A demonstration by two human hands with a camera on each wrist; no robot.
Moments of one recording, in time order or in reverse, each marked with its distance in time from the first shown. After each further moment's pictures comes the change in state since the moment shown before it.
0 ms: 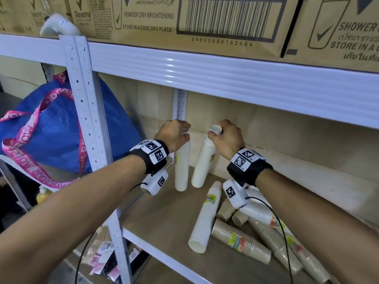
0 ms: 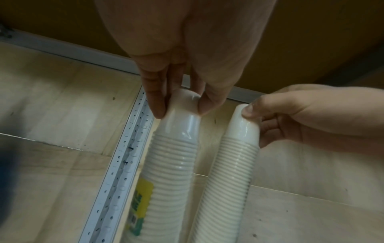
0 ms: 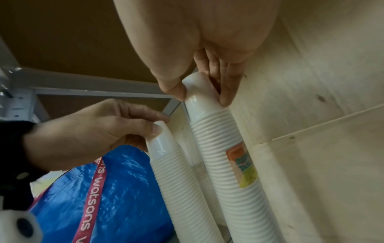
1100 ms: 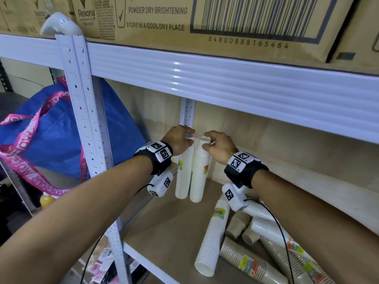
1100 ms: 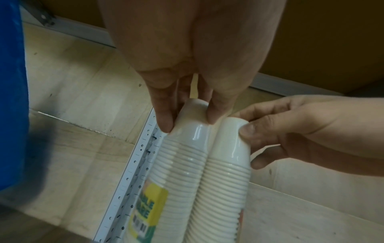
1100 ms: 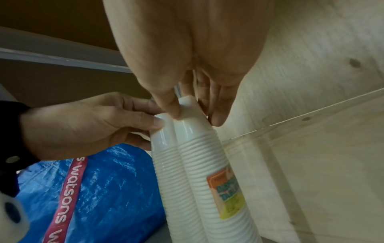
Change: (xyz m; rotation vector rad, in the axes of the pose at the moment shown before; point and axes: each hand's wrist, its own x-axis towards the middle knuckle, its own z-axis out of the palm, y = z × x) left_hand 0.046 -0.033 0.012 -0.076 -0.118 -0.034; right_hand 0.042 0.010 0.054 0.045 -0.249 -0.045
